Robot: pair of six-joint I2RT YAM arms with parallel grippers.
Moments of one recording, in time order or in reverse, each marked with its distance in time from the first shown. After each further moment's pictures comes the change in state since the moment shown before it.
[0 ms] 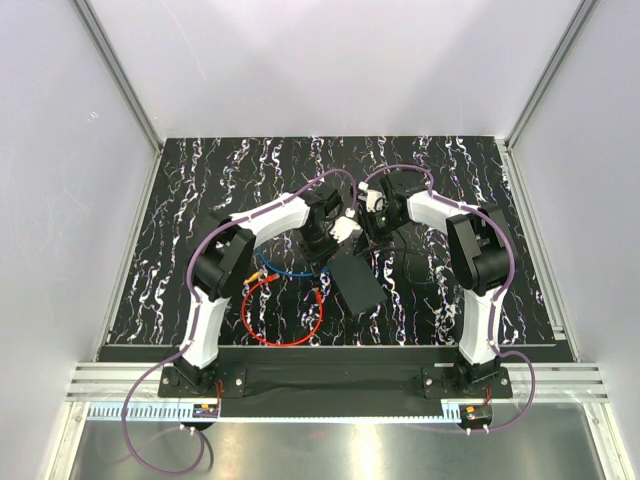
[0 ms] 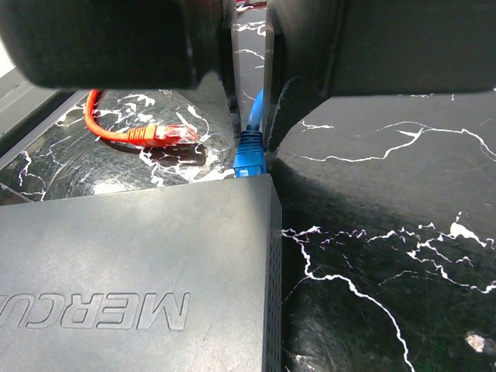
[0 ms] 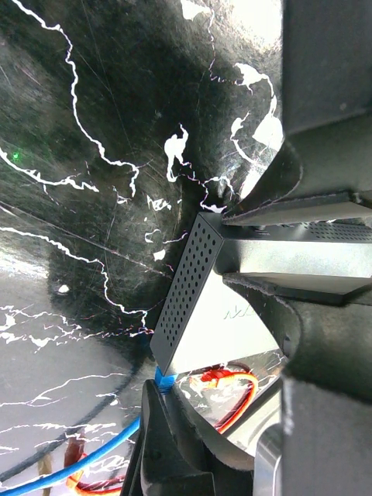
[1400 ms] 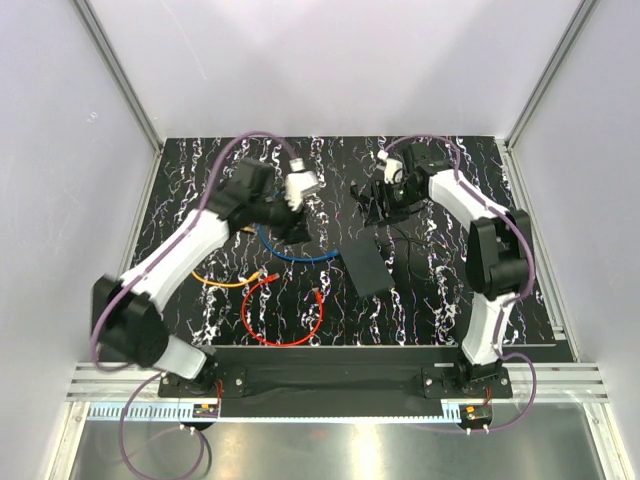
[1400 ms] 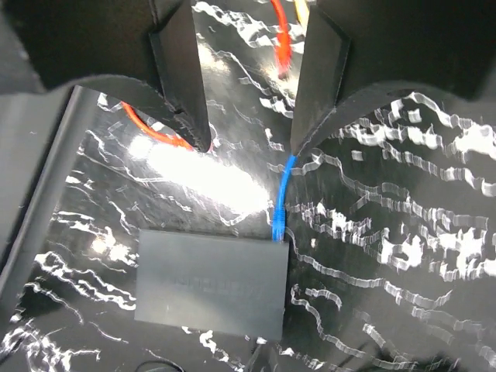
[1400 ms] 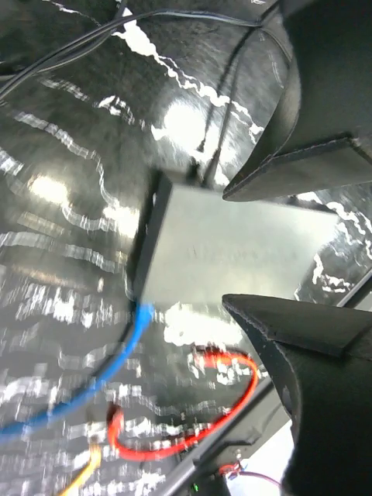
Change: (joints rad) left arm 0.180 -0.608 -0.320 0.364 0.257 0.011; right arm -0.106 -0.061 0.183 -0.176 0.044 -0.048
